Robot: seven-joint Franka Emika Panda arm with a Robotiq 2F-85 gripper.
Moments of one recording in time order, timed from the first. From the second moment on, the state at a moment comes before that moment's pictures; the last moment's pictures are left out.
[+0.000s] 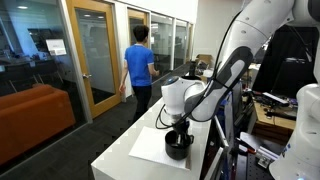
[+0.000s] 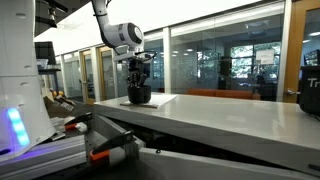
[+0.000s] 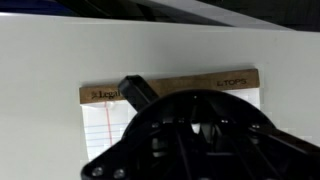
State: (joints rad) arm 0.21 0.25 0.10 -2.38 -0.19 2.39 0.24
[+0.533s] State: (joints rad) arm 0.21 0.20 0.11 -2.38 -0.19 2.38 0.24
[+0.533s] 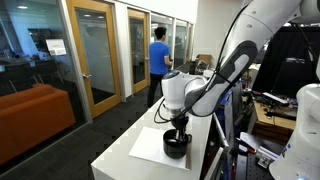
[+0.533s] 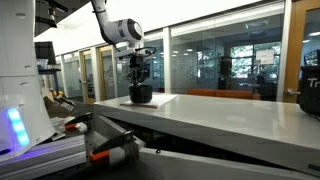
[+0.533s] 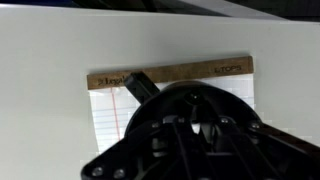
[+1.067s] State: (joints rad) arm 0.21 0.02 0.13 -2.38 -0.19 2.30 0.24
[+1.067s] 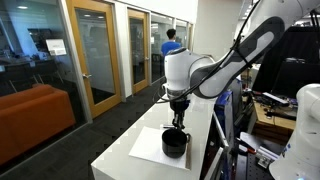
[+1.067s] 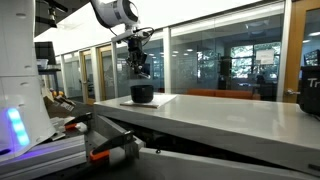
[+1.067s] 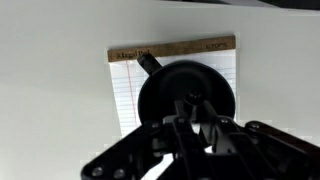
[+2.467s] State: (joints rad) arm 0.02 0.04 -0.01 -2.24 -0.22 2.28 0.16
